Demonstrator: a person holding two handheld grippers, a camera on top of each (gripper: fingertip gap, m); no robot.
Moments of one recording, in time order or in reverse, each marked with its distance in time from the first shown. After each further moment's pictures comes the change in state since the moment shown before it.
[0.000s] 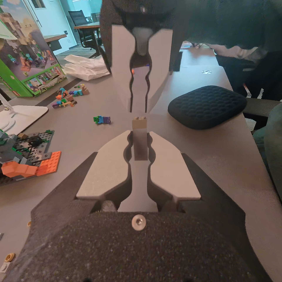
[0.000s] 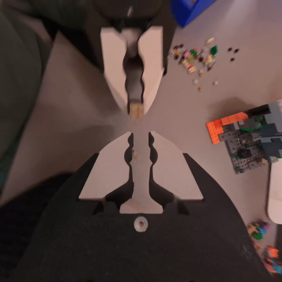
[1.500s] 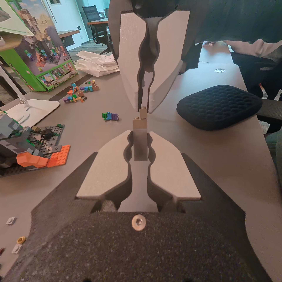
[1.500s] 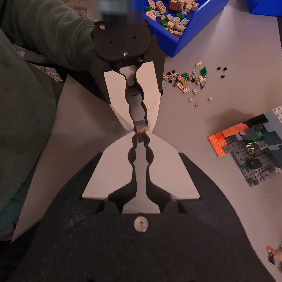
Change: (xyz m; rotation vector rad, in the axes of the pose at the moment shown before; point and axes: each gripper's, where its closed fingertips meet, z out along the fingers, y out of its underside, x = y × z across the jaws) left arm -0.009 0.001 -0.002 -0.020 -0.075 -0.012; right arm 0.001 -0.031 0.003 0.156 0.008 0.121
